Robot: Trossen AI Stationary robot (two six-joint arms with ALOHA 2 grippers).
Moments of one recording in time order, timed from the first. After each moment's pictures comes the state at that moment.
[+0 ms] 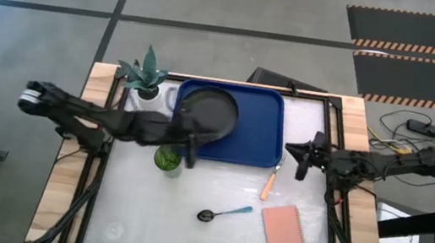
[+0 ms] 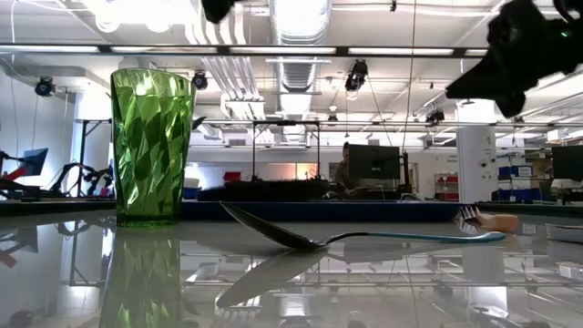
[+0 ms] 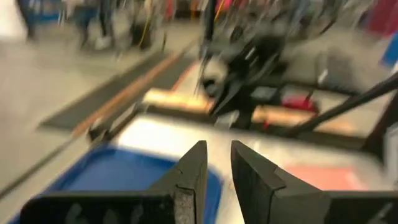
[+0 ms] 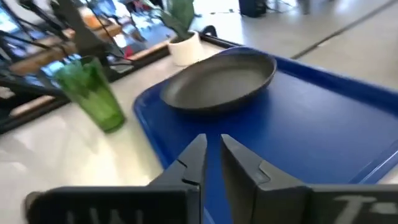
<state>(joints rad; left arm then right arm) -0.14 1.26 1.00 0.12 -0.40 -0.11 0.19 0.55 0.31 -0.22 0.55 0.47</state>
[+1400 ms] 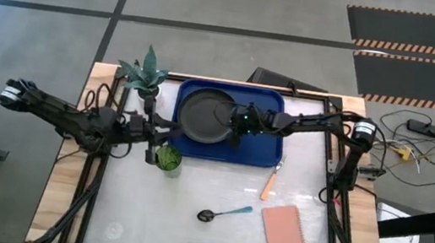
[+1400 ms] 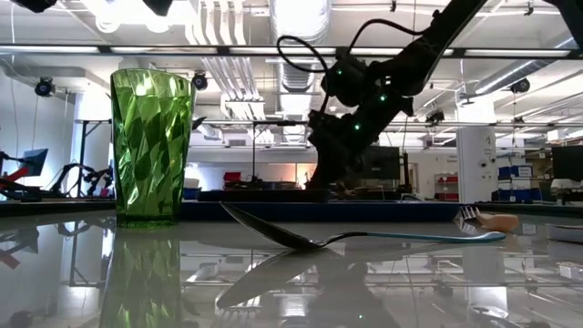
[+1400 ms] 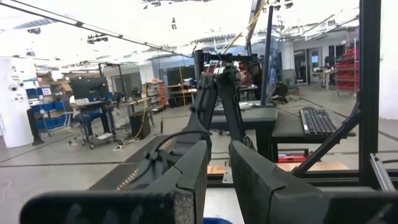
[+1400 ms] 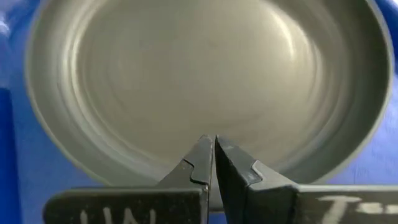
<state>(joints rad) -0.22 0.86 0.56 0.56 -0.39 0.20 -0.33 1.84 1.02 0.05 0.01 0.04</state>
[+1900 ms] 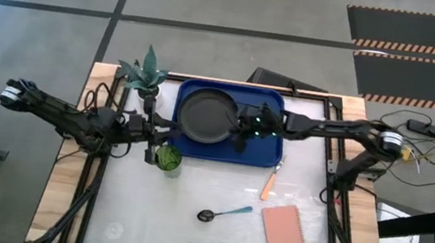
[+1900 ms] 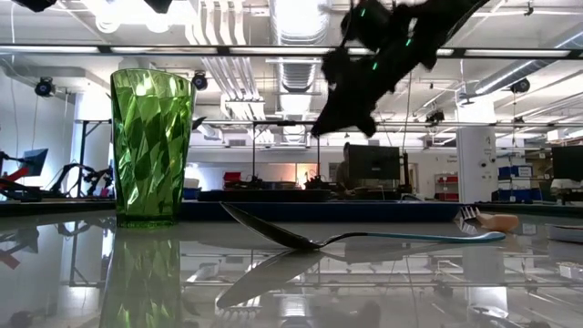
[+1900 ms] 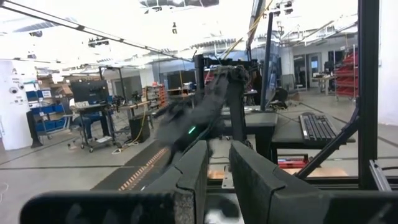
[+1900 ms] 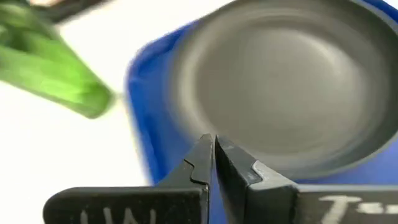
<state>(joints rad) -0.22 0.86 0.56 0.58 -0.39 0.20 -0.24 1.58 1.01 -0.10 -0.11 0.27</state>
